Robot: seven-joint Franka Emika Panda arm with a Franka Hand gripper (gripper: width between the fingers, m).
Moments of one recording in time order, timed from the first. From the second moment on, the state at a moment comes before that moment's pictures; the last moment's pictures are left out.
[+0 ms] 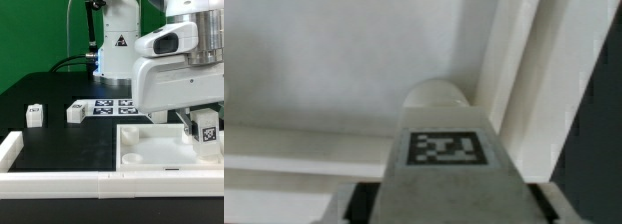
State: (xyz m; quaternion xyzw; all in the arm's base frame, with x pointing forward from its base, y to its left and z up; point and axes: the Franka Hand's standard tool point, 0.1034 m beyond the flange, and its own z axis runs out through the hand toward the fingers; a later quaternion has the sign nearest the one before) arm 0.614 0.104 0.071 -1.00 -0.05 -0.06 0.05
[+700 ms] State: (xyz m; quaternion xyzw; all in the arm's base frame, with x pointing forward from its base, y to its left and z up) arm 0.612 0.118 0.069 -0.88 0.46 -0.03 0.07
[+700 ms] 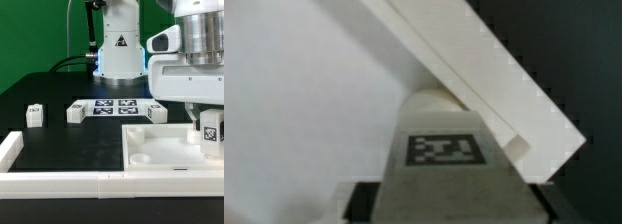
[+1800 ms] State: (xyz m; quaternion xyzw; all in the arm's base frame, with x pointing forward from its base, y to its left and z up) arm 0.613 0.121 0.066 -0.96 0.27 -0.04 0.07
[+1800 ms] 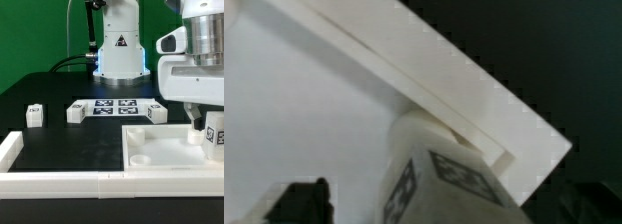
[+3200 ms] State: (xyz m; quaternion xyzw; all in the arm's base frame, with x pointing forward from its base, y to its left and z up) arm 0.614 0.120 0.063 -0.99 0.14 -0.04 0.04
